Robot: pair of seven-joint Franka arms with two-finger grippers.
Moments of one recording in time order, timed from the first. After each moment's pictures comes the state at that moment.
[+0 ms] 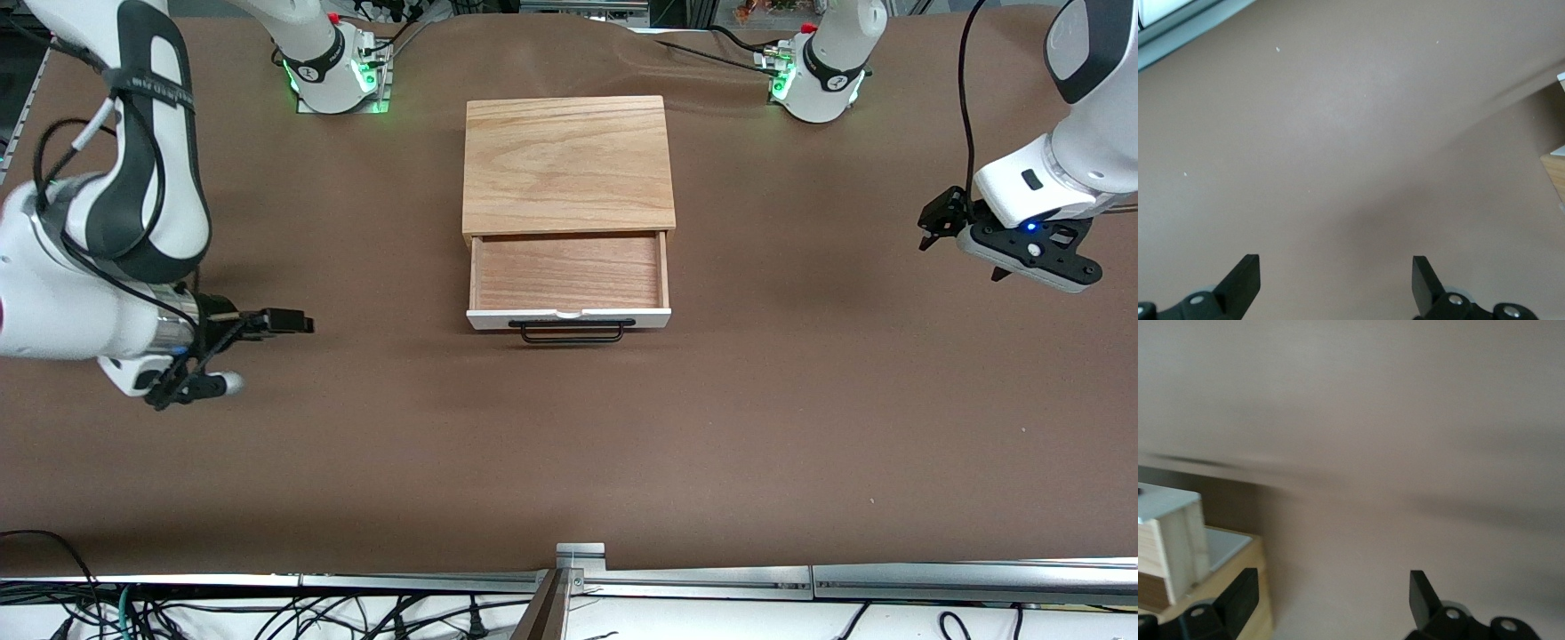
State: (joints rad) left arm 0.08 -0.02 -0.12 -1.82 0.04 1.79 0.41; right arm 0.41 0.49 -0.44 -1.39 0.39 1.59 -0.15
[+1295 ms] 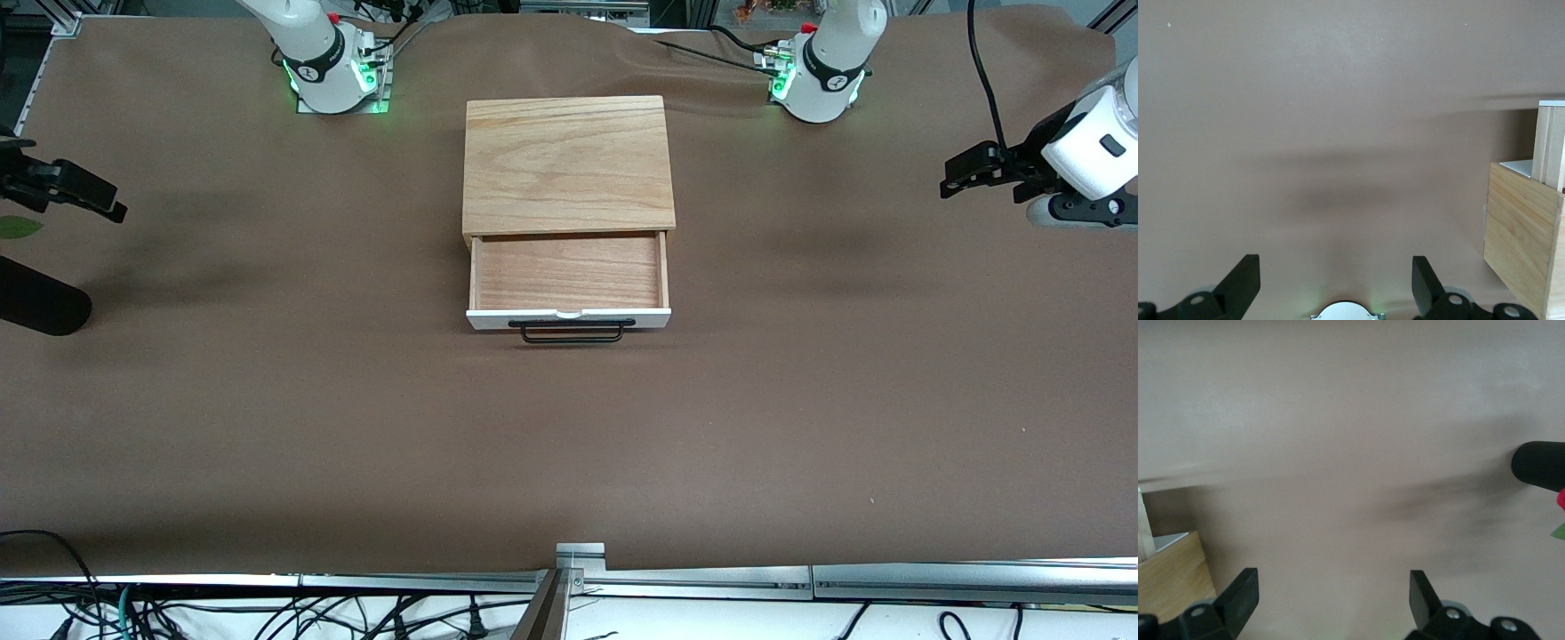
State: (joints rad) left arm 0.08 -0.05 -0.08 -1.69 -0.04 1.47 0.02; right arm 0.10 0.04 -0.16 -1.54 0.00 1.53 0.07
